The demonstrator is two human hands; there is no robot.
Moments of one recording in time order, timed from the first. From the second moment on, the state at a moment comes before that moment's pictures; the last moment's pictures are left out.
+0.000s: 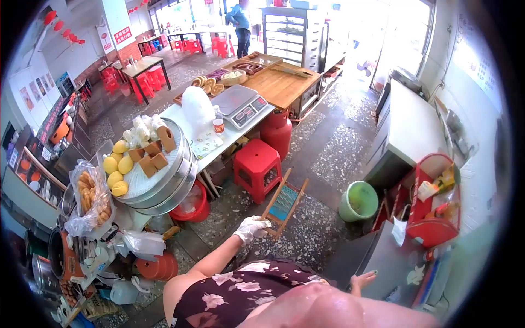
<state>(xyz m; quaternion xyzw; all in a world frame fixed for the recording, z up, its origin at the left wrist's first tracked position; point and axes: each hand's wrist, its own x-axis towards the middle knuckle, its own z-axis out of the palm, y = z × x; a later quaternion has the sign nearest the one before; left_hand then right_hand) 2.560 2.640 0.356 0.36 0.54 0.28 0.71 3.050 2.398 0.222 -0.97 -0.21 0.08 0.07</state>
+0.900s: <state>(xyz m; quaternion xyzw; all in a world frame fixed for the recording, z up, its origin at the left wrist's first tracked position) 2.513 2.632 0.392 0.32 0.48 0.32 0.75 2.904 2.342 0.279 -0.93 -0.29 -0.21 0.07</state>
